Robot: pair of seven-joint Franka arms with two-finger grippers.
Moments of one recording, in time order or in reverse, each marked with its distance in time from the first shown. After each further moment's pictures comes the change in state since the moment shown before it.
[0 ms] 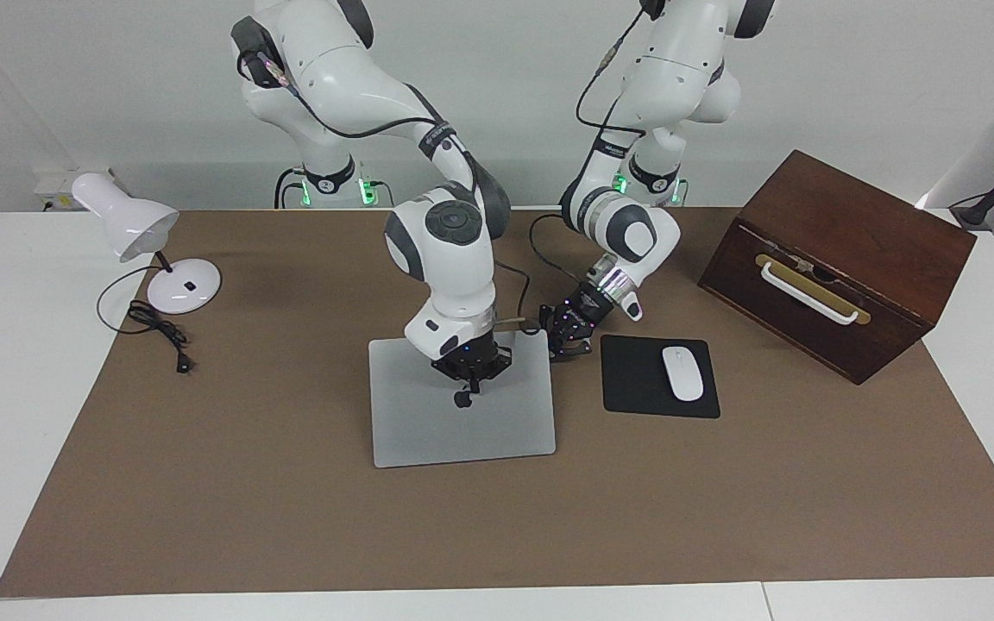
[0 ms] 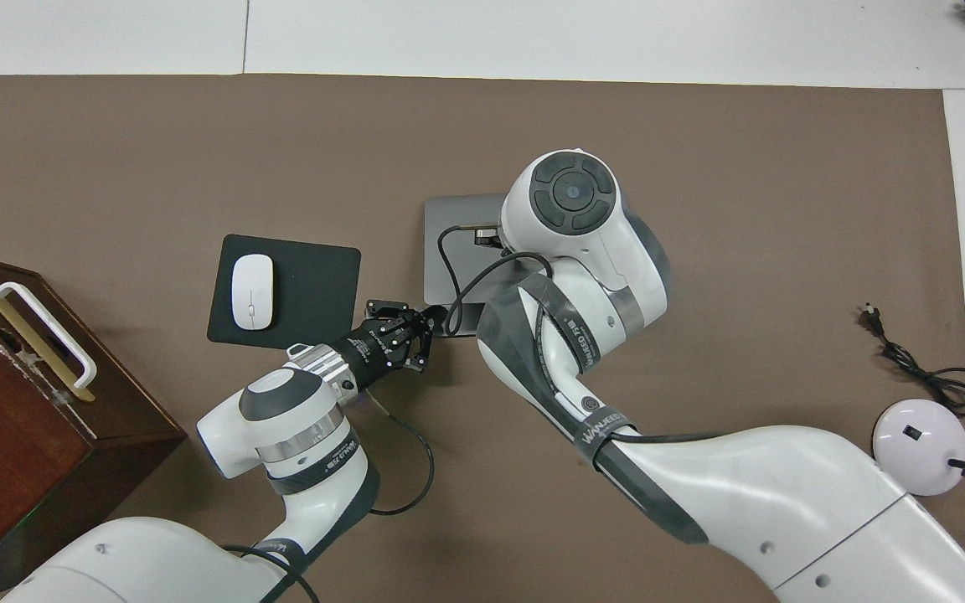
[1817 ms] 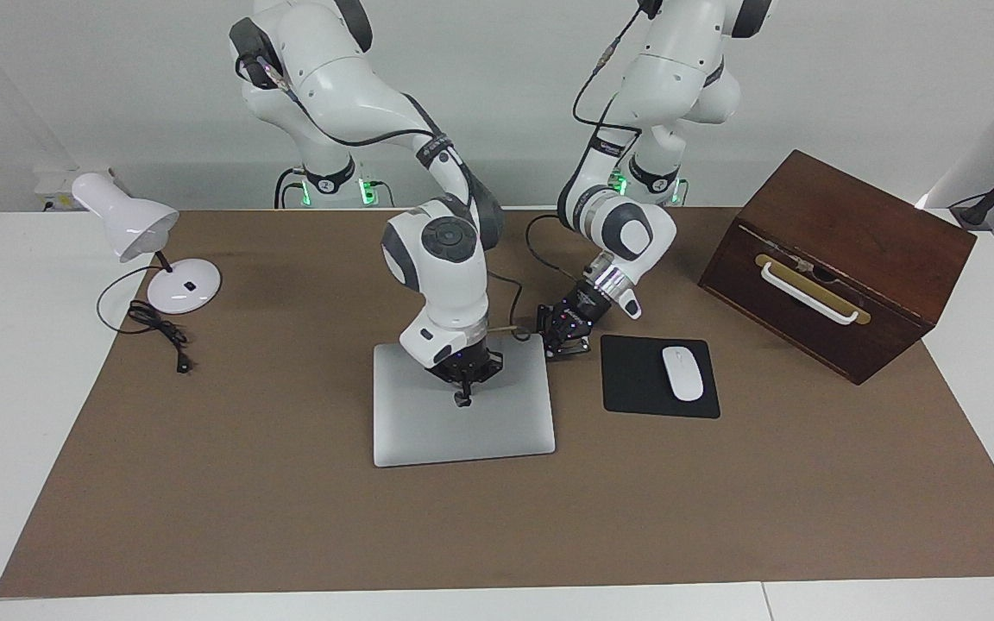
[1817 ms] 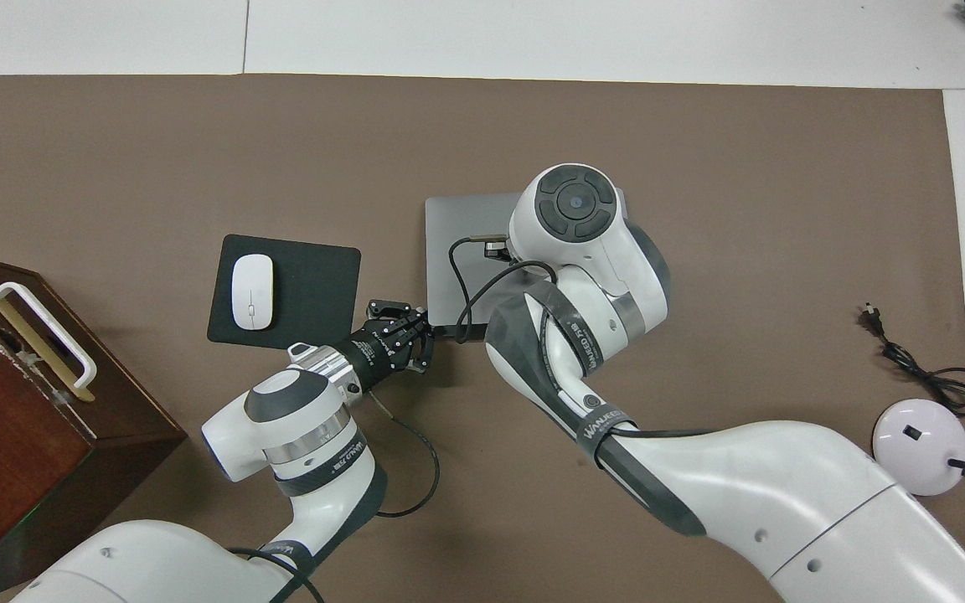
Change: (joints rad) left arm -0.025 0.000 0.009 0.010 -0.027 0.036 0.073; right arm -0.011 0.004 -0.003 -0.055 0.002 0.019 0.000
